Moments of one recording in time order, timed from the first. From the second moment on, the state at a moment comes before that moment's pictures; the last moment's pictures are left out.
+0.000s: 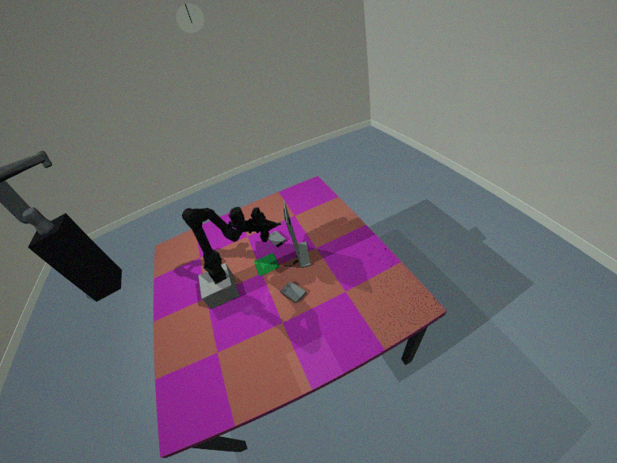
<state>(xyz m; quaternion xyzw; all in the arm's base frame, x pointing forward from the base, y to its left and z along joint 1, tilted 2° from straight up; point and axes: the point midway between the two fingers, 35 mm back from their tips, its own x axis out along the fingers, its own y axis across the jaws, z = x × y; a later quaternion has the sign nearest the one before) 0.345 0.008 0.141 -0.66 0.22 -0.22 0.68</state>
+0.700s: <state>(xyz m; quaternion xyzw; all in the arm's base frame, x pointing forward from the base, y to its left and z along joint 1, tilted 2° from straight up) 0.334 0.016 0.141 -0.66 0.23 -0.22 0.68</state>
